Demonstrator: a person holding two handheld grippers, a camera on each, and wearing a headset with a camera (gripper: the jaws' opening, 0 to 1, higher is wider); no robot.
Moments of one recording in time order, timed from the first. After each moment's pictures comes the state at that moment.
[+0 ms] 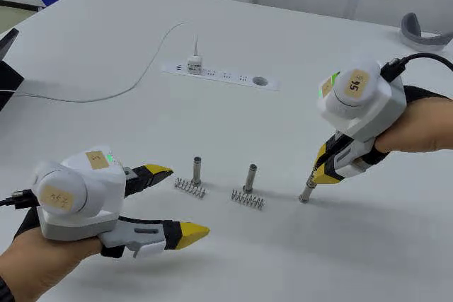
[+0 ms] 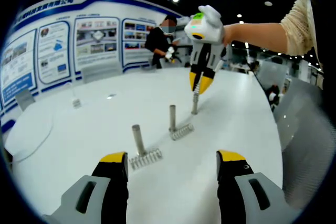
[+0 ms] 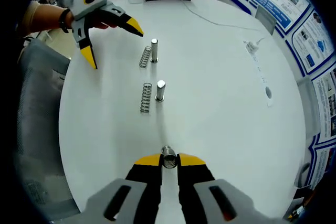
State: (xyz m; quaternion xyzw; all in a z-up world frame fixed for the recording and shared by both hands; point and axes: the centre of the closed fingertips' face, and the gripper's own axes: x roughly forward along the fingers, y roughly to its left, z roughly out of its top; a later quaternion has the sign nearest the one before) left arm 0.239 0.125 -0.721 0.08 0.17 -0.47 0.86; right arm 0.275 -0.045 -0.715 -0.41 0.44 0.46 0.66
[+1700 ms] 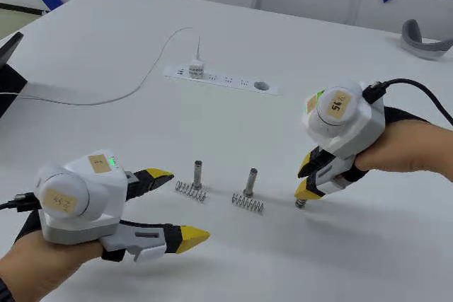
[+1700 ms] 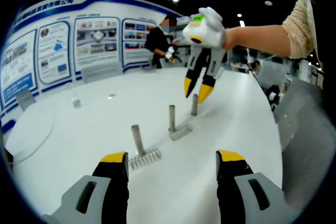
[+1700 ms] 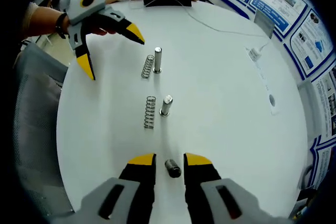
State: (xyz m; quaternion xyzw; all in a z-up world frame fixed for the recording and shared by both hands) left arm 0.238 0.124 -0.720 0.08 0.17 -0.47 0.86; right arm 0.275 -0.018 -0.724 -0.39 0.41 0.47 0.67
